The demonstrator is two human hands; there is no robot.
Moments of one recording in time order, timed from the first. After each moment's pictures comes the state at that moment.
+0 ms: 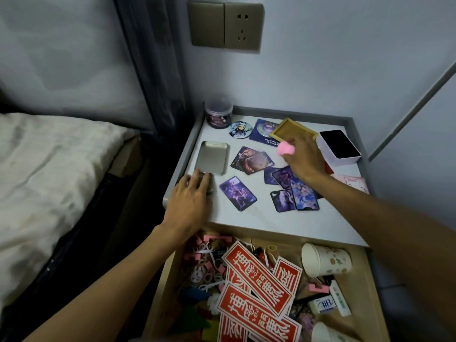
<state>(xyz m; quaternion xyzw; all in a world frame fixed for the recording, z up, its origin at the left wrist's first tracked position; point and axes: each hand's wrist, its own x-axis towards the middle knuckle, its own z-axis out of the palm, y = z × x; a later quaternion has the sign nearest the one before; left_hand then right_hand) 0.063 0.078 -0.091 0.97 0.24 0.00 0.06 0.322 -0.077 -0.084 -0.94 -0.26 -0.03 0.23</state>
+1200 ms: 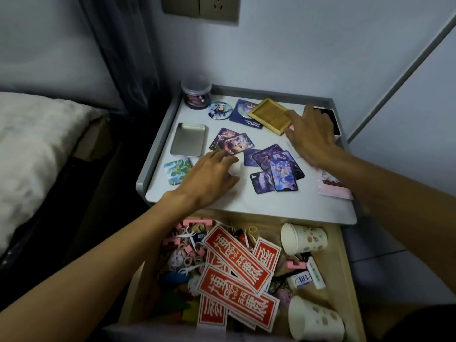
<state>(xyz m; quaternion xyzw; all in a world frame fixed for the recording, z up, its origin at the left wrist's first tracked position) 0.122 0.040 -0.073 0.98 0.07 0.04 0.17 0.347 -0.118 -0.054 -0.94 -0.32 -0.13 -0.05</state>
